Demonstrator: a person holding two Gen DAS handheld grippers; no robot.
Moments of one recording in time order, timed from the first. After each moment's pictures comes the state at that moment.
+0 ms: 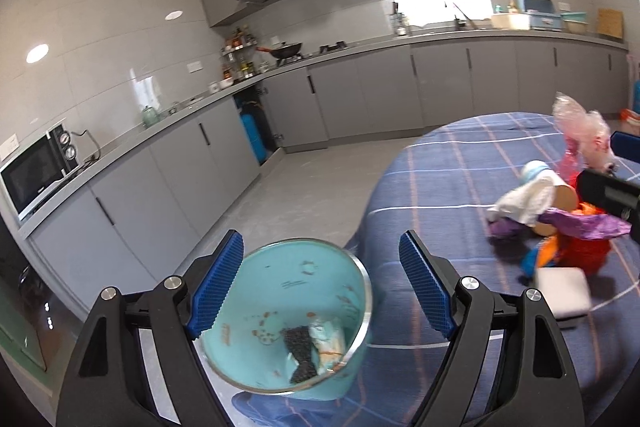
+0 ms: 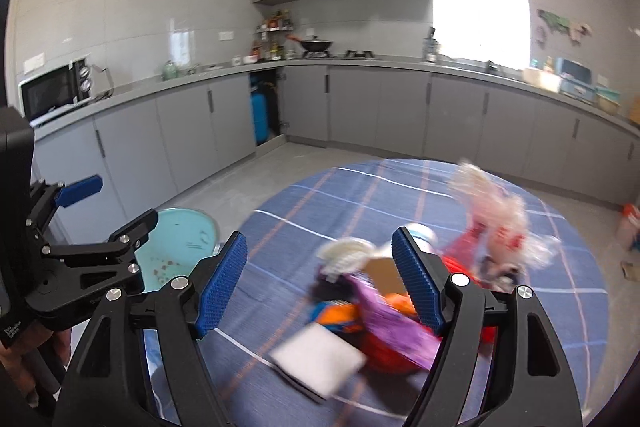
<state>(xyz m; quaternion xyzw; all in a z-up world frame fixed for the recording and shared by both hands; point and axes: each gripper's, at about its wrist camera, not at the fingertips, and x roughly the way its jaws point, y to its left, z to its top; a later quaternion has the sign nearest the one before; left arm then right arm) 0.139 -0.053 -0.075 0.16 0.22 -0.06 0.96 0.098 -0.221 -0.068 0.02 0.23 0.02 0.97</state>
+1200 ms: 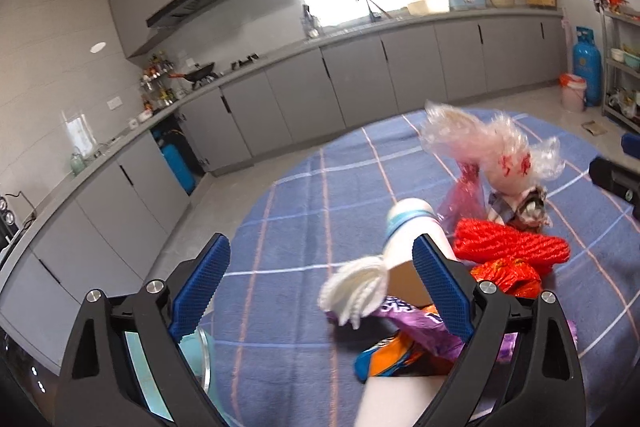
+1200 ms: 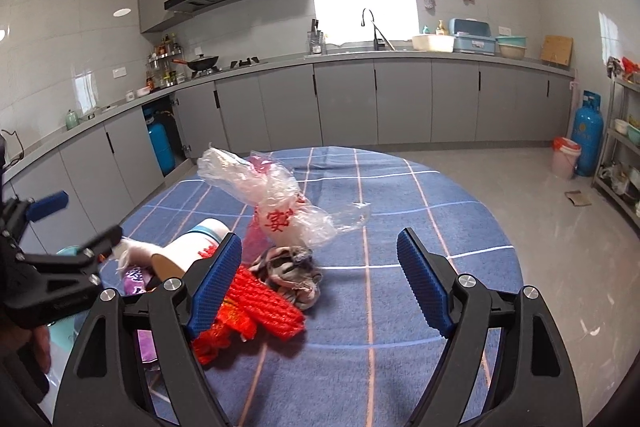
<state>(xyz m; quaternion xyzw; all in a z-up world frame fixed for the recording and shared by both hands) 0.166 -0.223 -0.090 0.22 0.23 -0.18 0.93 0.069 -0.388 -0.105 0.10 0.22 -0.15 0.96</state>
